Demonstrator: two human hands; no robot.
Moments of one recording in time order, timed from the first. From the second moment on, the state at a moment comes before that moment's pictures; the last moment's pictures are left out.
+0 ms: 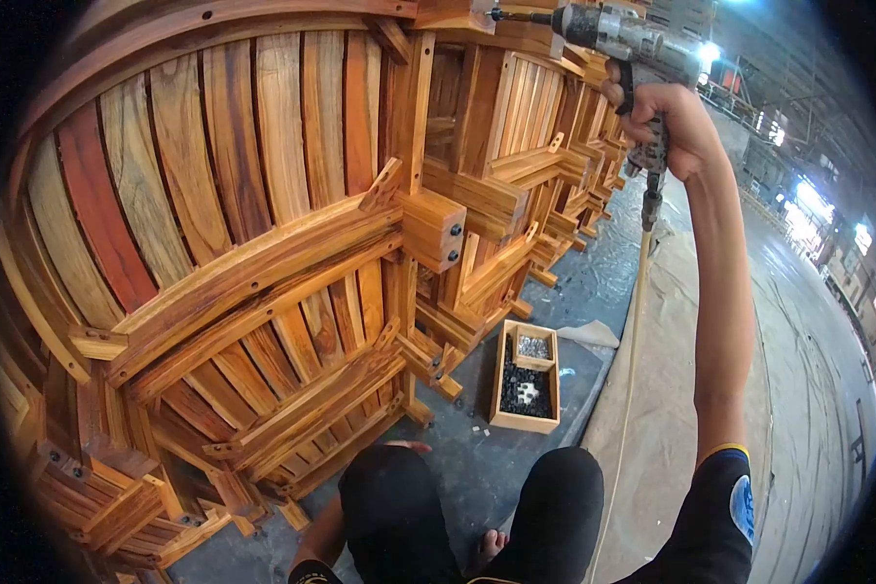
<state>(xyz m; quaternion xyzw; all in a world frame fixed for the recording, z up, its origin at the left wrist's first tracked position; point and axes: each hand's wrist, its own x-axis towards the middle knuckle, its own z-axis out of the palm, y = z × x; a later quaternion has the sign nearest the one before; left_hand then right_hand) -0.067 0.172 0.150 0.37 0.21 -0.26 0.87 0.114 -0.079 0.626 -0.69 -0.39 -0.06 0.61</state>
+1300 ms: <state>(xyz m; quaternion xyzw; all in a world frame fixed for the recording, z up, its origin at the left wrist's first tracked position) -0.036 0.156 0.142 0.52 0.09 -0.25 0.81 0.104 -0.064 0.609 -0.65 -0.39 -0.06 0.65</state>
